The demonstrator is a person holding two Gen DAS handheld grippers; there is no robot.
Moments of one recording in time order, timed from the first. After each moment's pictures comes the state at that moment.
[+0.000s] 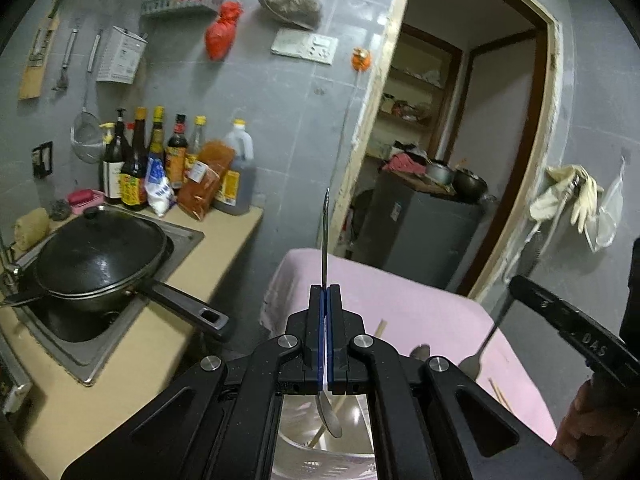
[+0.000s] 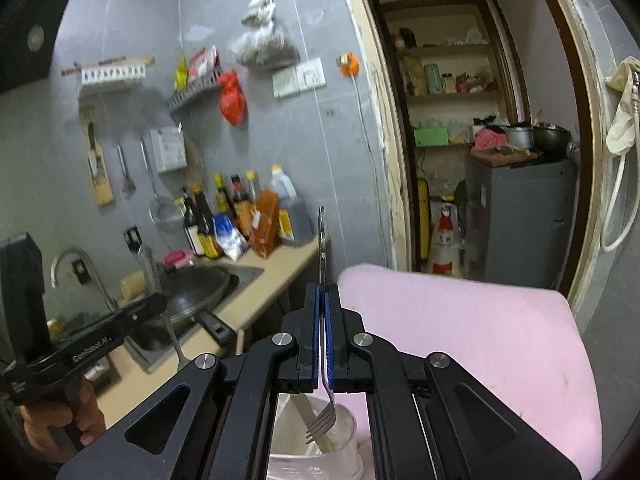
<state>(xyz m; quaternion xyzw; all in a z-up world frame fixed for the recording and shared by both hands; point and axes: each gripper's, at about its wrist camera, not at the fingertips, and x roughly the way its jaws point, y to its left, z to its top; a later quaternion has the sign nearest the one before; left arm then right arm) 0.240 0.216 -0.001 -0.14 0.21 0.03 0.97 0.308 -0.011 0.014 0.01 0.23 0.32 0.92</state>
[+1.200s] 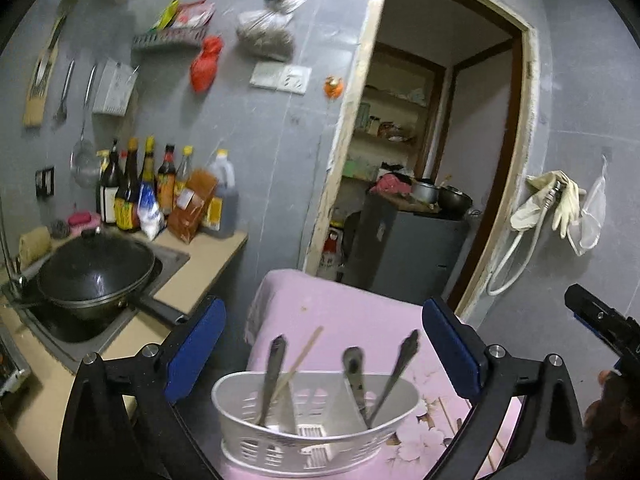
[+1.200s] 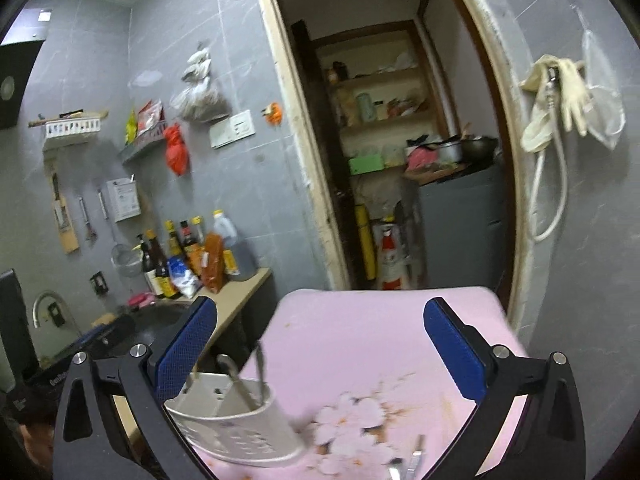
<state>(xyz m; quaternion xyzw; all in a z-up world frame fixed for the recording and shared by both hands) 0.208 0.149 0.035 -0.12 0.16 0.04 0.98 0.264 -0.128 0.050 0.07 0.17 0.21 0.96</state>
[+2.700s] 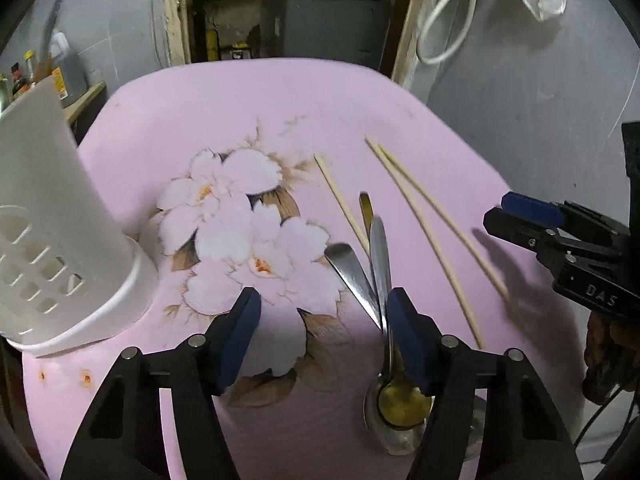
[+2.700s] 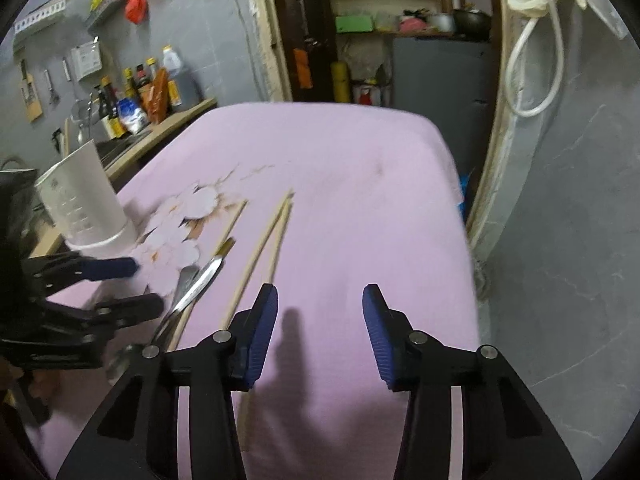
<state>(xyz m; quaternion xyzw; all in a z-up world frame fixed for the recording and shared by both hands) 0.295 -0.053 -0.164 0.01 0.47 -0.12 0.87 0.314 -0.258 -0.127 -0.04 0.41 0.24 0.88</state>
